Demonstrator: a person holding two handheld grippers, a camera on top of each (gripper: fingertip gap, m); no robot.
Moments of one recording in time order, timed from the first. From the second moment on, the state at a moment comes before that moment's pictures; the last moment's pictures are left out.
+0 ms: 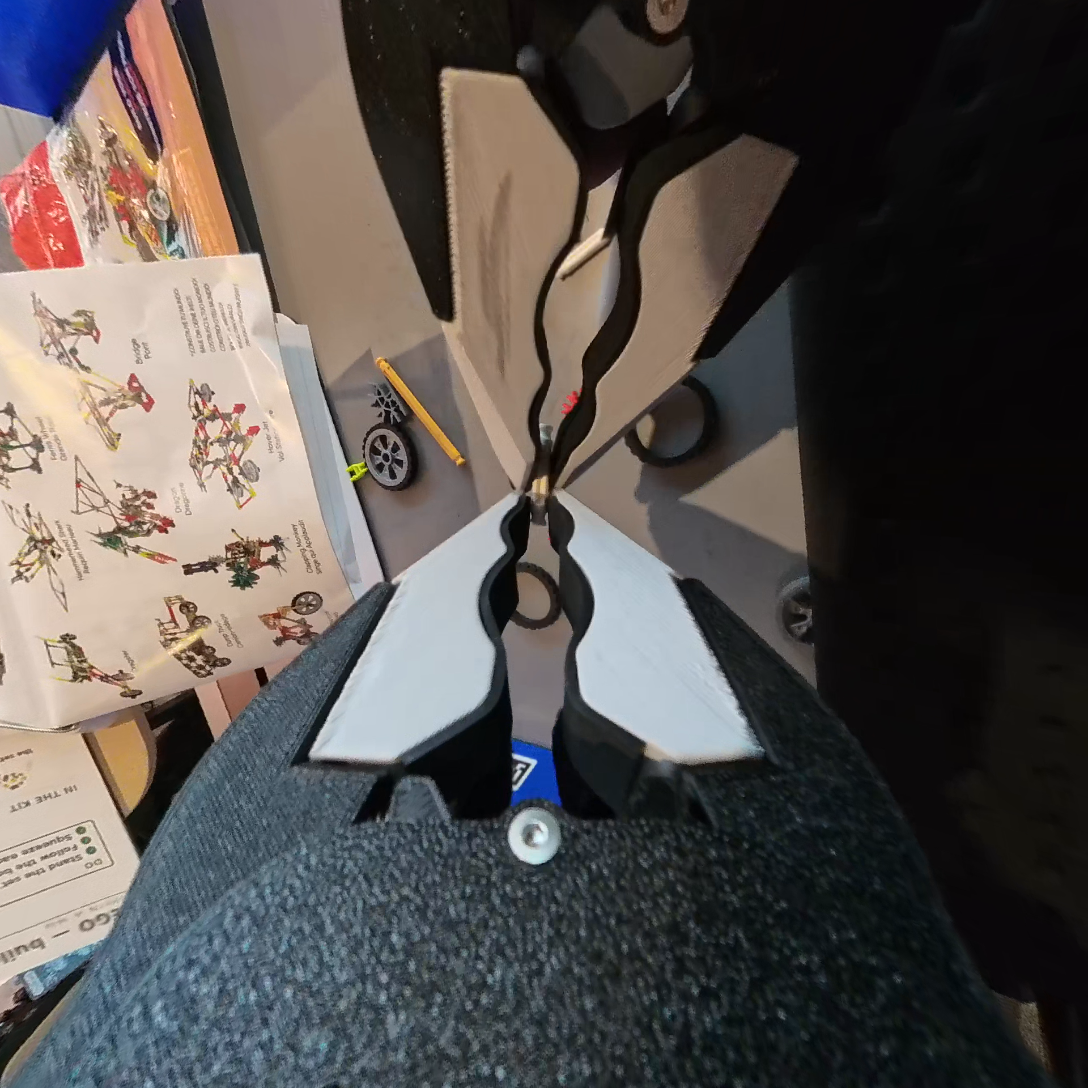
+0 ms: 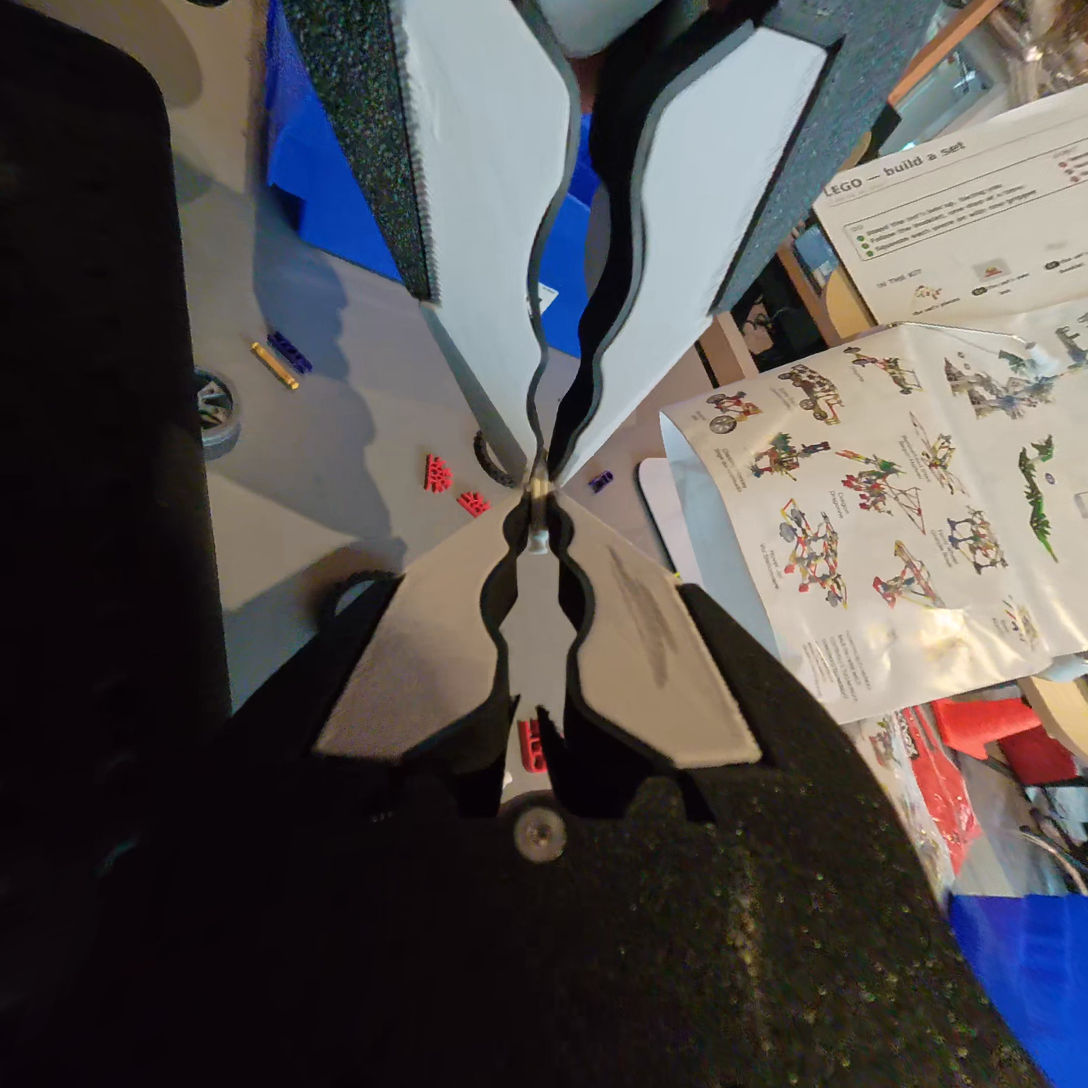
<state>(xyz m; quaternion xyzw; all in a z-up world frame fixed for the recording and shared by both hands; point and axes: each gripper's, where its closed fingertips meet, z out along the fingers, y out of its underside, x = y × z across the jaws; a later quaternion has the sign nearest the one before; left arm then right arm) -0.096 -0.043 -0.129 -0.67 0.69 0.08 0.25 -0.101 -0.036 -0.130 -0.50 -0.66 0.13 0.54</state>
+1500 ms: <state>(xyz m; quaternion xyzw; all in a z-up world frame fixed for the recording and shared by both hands) -0.411 -0.017 -0.128 -0.87 0.42 0.18 0.16 0.040 0.018 -0.176 -0.70 -0.53 0.20 0.44</state>
